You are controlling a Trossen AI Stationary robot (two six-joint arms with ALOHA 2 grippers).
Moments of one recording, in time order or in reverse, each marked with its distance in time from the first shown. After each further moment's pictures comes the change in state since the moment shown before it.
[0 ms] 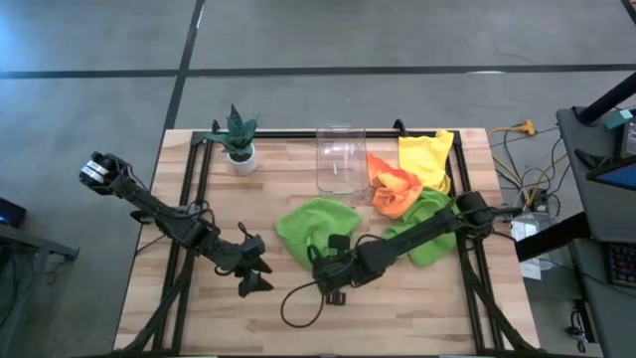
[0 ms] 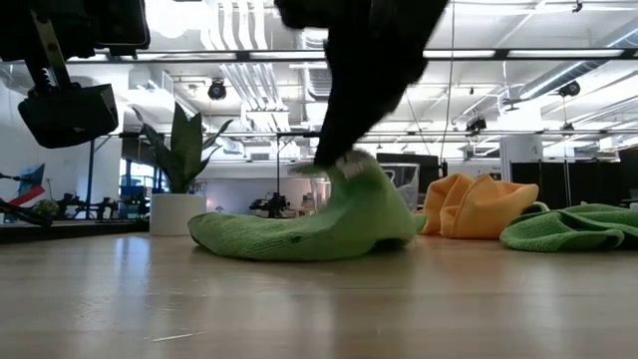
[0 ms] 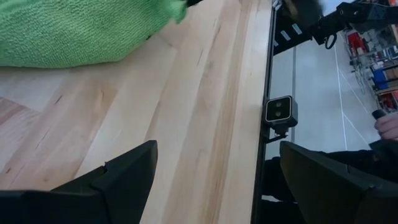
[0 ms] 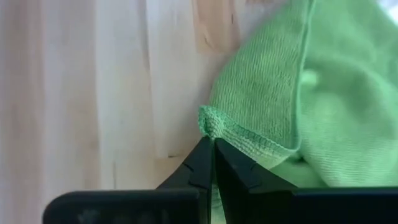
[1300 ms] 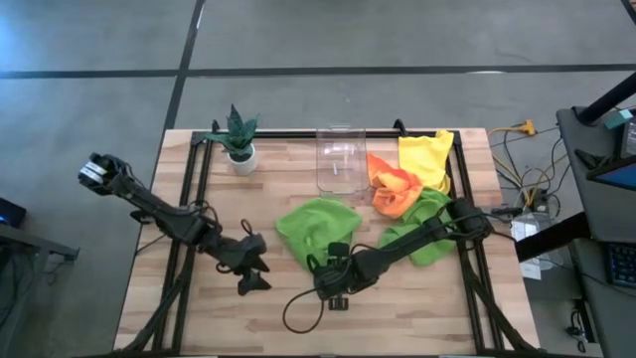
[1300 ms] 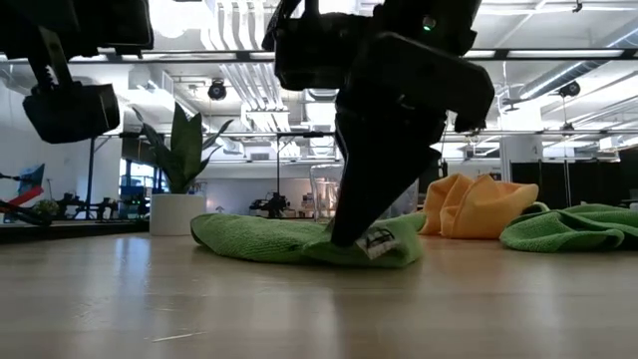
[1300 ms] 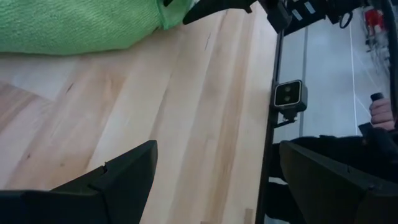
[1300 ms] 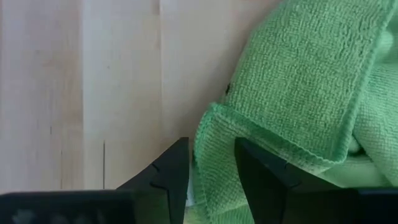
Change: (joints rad) left arm 0.032 -0.002 0.049 -0.122 0.074 0.028; right arm 0.014 0.104 -0.035 0.044 -0.042 -0.026
